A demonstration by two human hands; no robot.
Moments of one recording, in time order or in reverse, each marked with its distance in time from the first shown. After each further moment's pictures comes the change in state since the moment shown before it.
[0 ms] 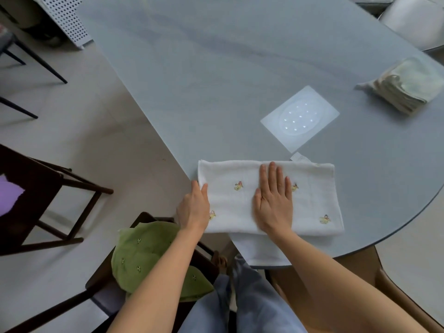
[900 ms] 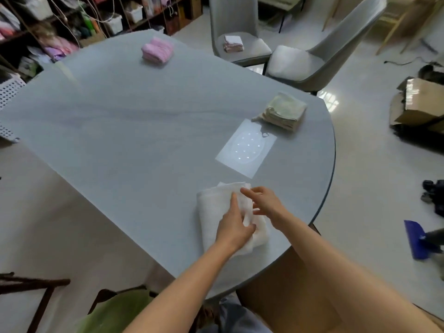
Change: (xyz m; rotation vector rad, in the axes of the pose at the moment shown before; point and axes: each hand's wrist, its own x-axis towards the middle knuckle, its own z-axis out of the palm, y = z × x) left_hand -0.082 0.197 0.042 -0.200 -0.435 0.468; right_hand 0.012 0.117 -0.141 1.138 -0.244 0.628
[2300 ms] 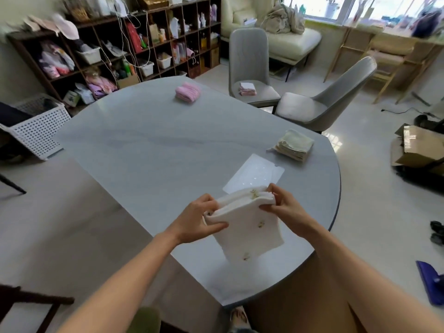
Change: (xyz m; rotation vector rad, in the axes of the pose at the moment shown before) left_hand -0.039 -0.060 -0.167 0.066 0.053 0.592; right_hand -0.064 -0.043 -0.008 -0.011 -0.234 -0.542
